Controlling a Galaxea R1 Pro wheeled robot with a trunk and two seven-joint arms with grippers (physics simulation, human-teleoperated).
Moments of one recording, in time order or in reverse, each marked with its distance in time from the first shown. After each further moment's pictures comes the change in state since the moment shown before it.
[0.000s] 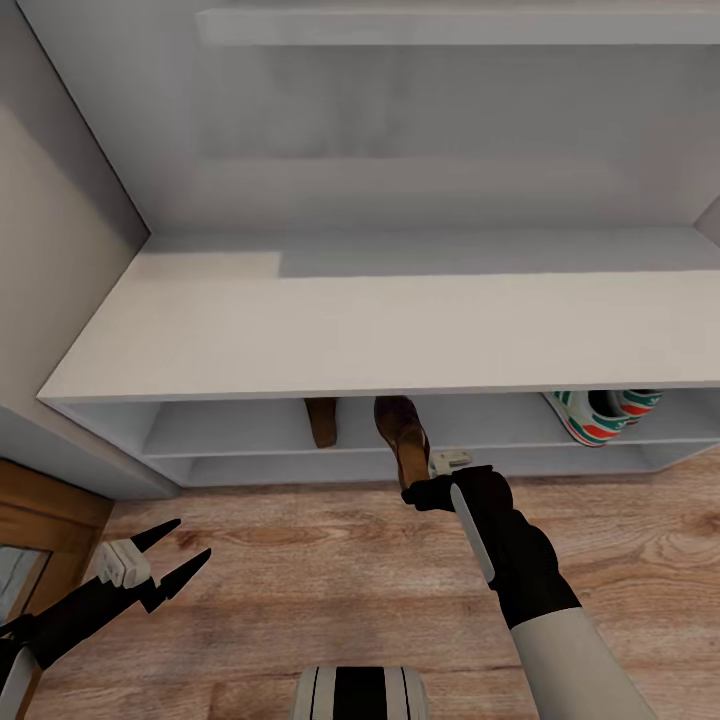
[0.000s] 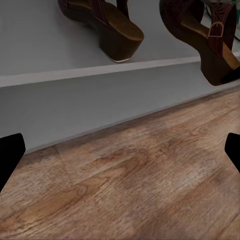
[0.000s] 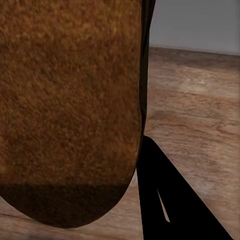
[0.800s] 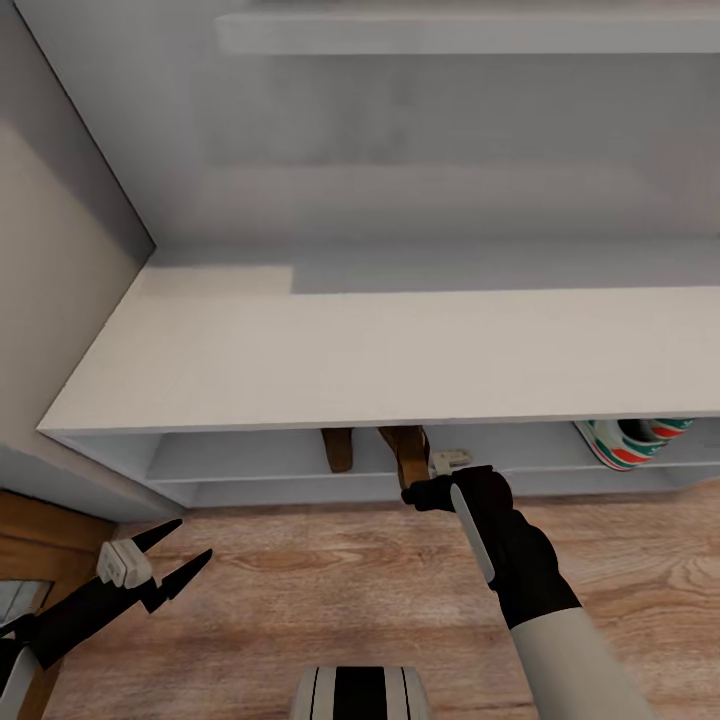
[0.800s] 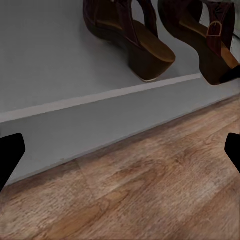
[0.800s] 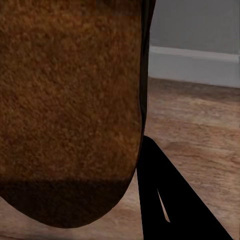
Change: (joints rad) left arm 0.000 0.001 -0.006 0.000 0.000 0.000 0.000; right arm 0.000 0.000 0.000 0.000 -0.001 0.000 0.000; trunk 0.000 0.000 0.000
